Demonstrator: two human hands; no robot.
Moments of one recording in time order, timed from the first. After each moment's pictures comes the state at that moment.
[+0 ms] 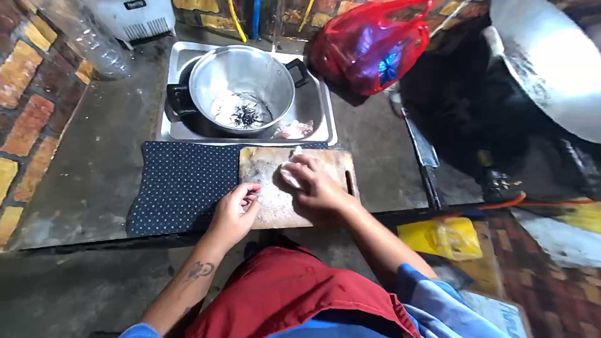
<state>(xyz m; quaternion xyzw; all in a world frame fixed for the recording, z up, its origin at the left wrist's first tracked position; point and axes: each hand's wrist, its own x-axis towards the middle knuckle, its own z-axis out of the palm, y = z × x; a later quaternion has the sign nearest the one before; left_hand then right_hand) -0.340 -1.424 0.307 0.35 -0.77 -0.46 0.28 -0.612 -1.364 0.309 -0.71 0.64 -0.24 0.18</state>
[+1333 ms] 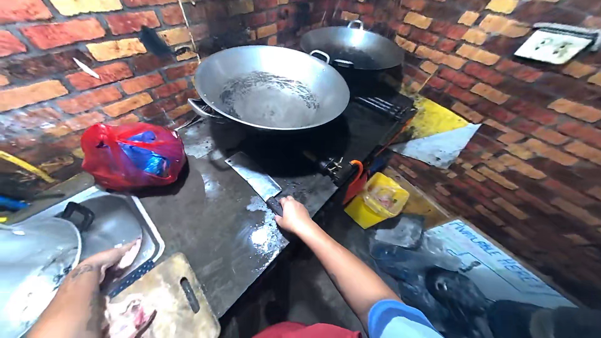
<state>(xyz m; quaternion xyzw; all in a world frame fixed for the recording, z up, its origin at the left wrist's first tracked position) -0.669 -1.562 0.307 0.60 -0.69 -0.37 -0.16 -0.919 -1.175 0.355 -0.23 0.92 -0.16 0.29</state>
